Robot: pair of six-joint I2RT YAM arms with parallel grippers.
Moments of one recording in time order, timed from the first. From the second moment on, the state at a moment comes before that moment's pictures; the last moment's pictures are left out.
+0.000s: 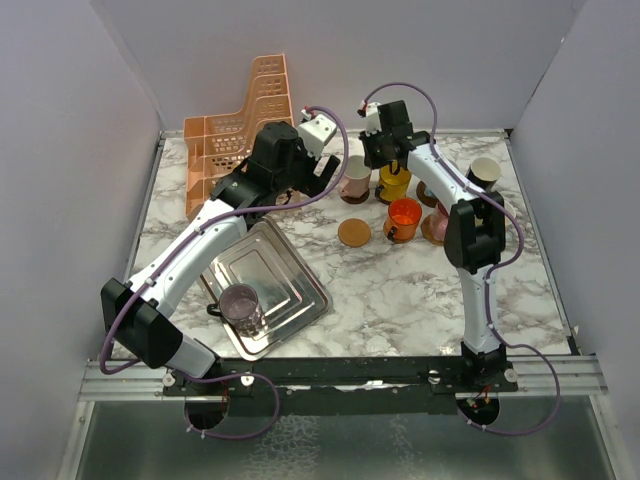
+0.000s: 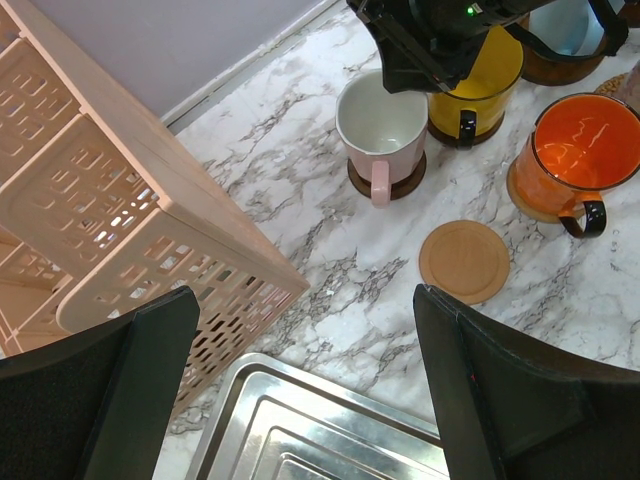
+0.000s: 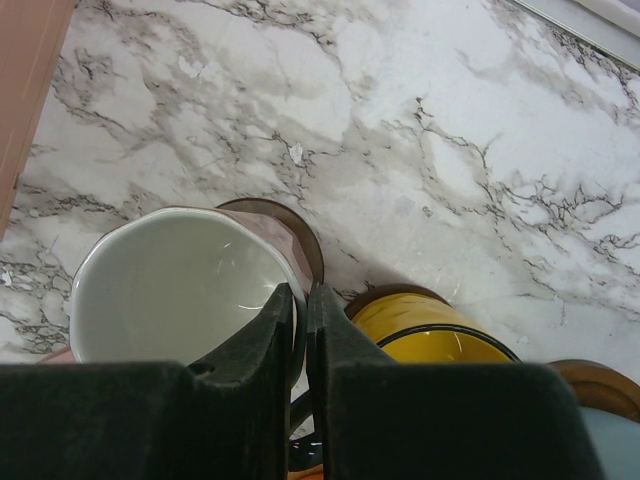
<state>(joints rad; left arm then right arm) -0.60 1.47 1.50 -0.44 -0.08 0.17 0.35 2.25 2.04 -0.53 -0.10 -0.12</state>
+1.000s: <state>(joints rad) -0.59 1.47 1.49 -0.44 -0.07 0.17 0.35 2.29 2.10 -0.58 -0.13 -0.12</state>
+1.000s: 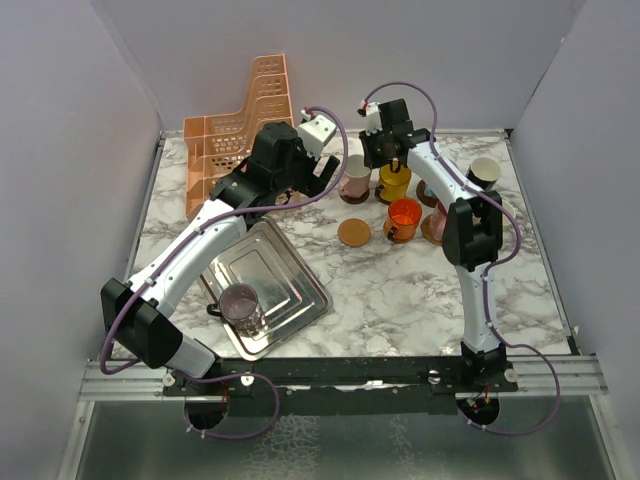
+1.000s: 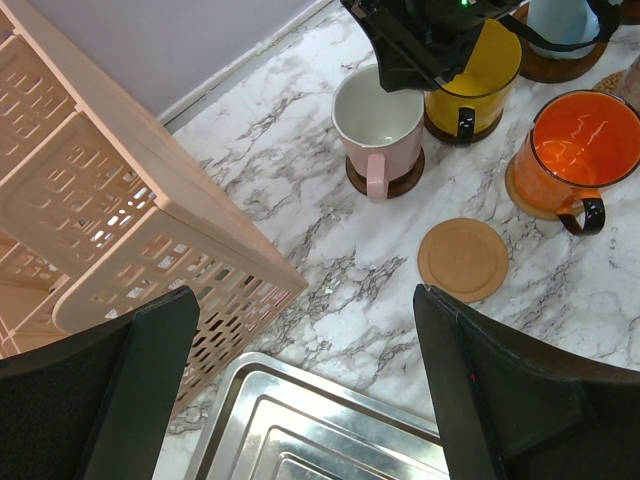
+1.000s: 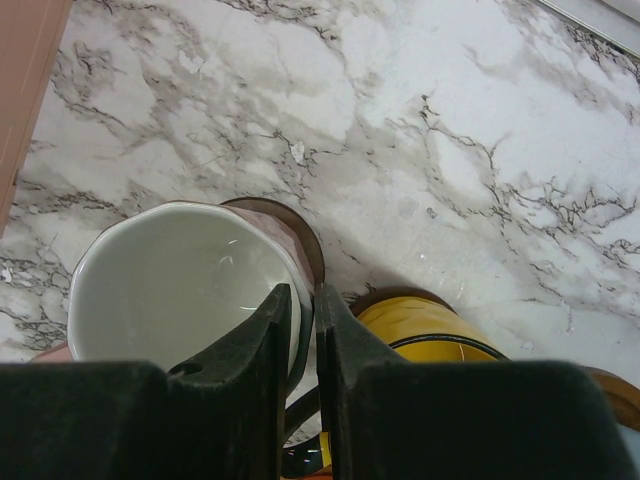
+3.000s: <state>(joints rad) -0.45 1.38 1.35 -0.79 0.11 0.58 0.35 1.72 1.70 -0.44 -0.19 -0.24</state>
